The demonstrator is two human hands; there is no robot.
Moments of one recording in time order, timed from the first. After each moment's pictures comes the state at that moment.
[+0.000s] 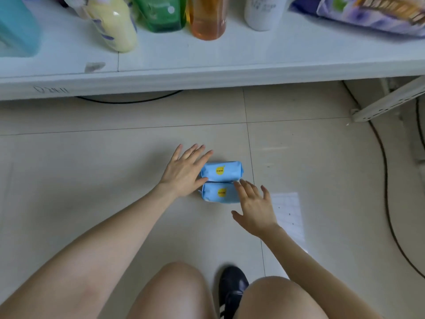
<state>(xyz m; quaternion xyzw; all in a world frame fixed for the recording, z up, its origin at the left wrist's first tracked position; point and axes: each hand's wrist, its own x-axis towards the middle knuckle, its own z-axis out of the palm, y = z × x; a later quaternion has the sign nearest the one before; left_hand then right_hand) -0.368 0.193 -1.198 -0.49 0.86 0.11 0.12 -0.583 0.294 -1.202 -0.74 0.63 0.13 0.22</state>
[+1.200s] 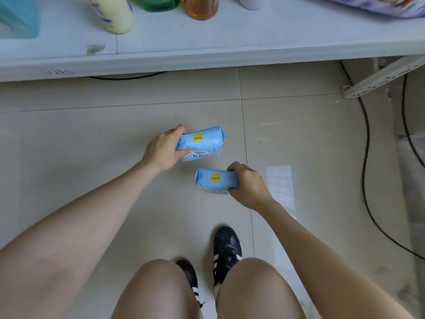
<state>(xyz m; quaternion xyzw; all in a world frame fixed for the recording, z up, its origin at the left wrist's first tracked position) -0.346 0.205 -1.116 -0.62 0.72 0.31 0.00 -0.579 0.300 -1.115 -0.62 0.66 0.00 0.42</state>
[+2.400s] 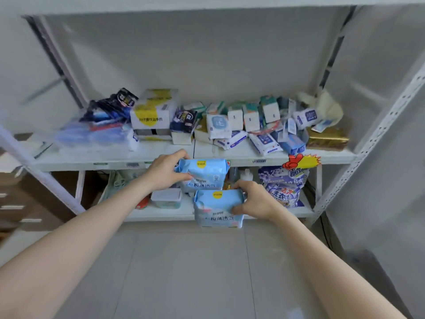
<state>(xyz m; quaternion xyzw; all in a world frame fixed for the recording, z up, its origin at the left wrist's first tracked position) -0.254 0.316 -0.352 -0.58 0.77 0.19 -0.18 -0.522 0.358 -0.394 -0.73 0.56 -0.19 0.34</state>
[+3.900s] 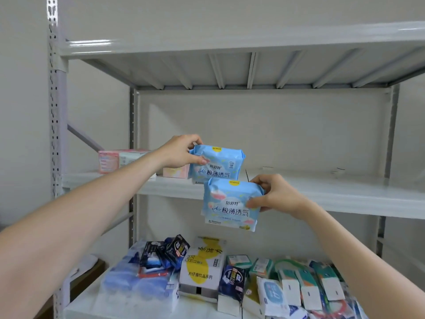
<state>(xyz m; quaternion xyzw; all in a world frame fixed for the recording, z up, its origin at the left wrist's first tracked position) -0.099 0.230 0.050 -0.52 0.77 0.00 -0.37 -0.378 0.219 -0.027 -0.78 0.38 -0.39 0.30</state>
